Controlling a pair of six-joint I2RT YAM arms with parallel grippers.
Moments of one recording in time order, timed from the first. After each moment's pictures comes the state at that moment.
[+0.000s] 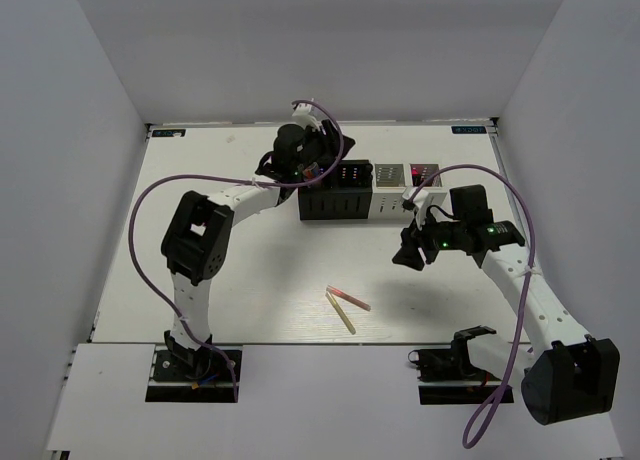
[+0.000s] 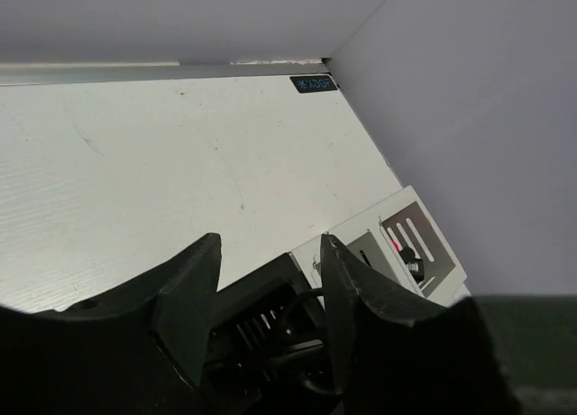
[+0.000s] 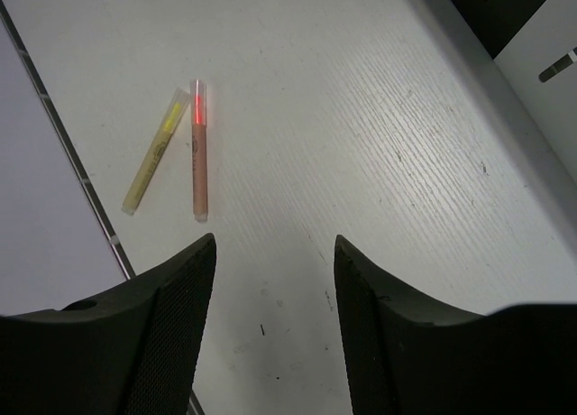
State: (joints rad) left arm -0.53 2.02 1.44 0.52 0.19 -0.56; right arm 0.24 1.05 0.83 -0.71 -0.75 -0.51
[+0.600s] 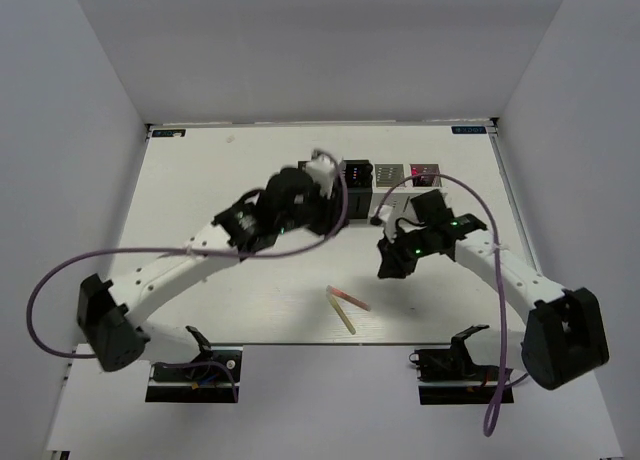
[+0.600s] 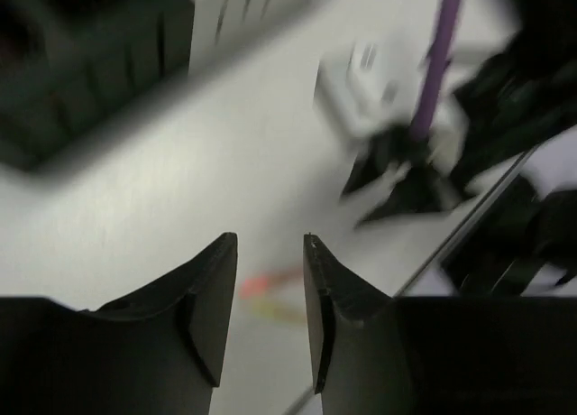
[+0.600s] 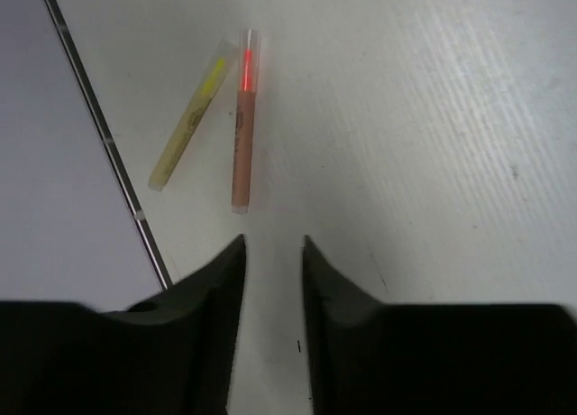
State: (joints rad) left arm -0.84 1.39 1.29 -0.34 0.05 -0.32; right arm 0.41 1.22 0.82 -0.70 -0.71 -0.49
